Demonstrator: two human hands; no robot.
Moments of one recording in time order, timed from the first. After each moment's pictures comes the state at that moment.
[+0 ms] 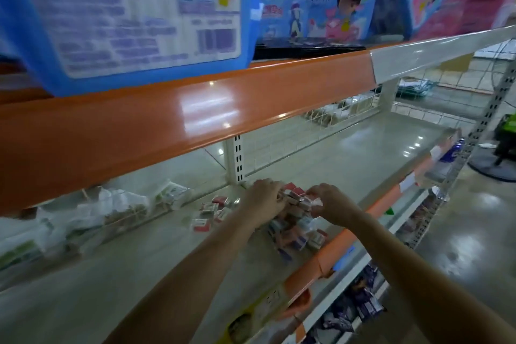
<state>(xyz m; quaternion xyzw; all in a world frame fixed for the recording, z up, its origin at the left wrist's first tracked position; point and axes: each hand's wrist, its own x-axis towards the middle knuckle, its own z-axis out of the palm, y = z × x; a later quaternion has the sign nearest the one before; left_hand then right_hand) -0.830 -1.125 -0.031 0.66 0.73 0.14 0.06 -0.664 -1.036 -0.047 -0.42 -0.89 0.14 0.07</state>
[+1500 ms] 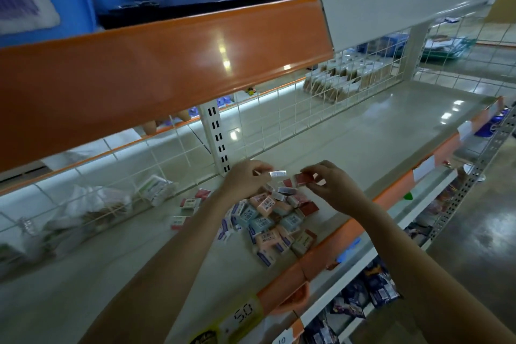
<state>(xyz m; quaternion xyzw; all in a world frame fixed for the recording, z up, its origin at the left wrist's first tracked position) -0.838 -1.072 -0.037 0.56 0.75 0.30 0.18 -0.643 -0.971 -0.071 -0.32 -0.89 0.22 0.23</state>
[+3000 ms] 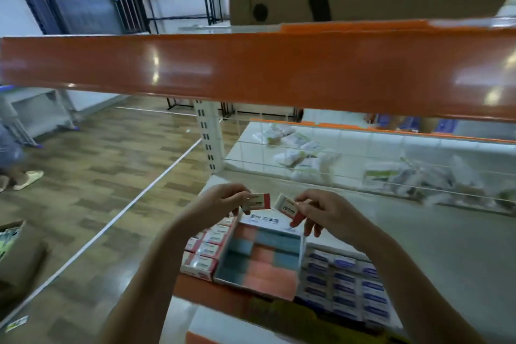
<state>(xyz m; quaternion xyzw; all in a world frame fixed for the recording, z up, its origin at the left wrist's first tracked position) -1.077 -1.765 -0.012 0.26 0.85 0.44 0.10 -1.009 -1.531 -0.017 0.09 -0.85 0.52 -0.05</state>
